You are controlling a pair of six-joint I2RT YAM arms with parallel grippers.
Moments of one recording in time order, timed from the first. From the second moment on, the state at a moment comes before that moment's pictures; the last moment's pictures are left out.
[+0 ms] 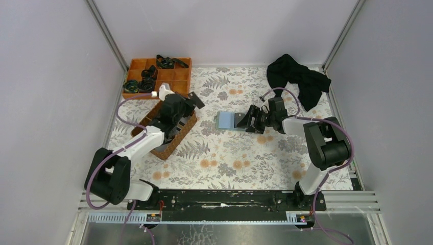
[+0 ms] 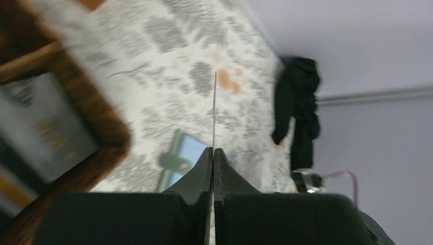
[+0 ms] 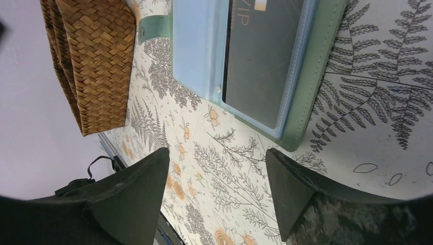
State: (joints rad) left arm -0.39 1.37 0.79 0.25 -0.13 -1.03; right arm 0.28 1.74 0.81 0.13 -0.62 0.66
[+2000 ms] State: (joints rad) left arm -0.54 1.45 1.07 -0.34 -0.69 -1.07; right arm 0.29 1.80 0.81 0.23 -0.70 0.73
